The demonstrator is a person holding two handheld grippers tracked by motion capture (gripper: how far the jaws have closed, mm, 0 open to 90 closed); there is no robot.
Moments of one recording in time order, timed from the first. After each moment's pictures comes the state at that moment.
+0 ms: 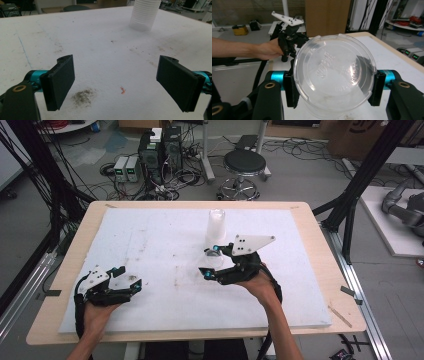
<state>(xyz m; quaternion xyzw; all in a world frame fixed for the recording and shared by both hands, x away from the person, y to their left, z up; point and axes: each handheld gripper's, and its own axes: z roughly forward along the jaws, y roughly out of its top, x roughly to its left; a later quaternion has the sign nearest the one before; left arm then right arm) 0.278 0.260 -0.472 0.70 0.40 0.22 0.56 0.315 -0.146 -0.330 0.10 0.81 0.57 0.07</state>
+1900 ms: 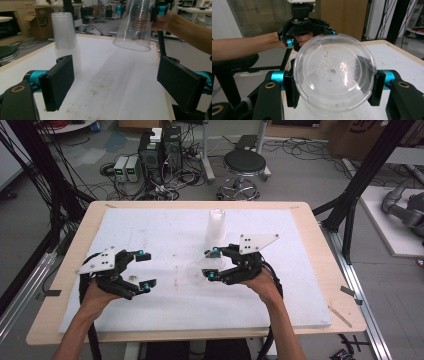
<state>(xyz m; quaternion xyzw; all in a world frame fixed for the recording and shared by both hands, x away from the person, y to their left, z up) 0.299 0.211 -0.389 0.74 0.12 0.09 0.66 0.327 -0.156 -0.339 0.06 0.79 0.61 0.01</state>
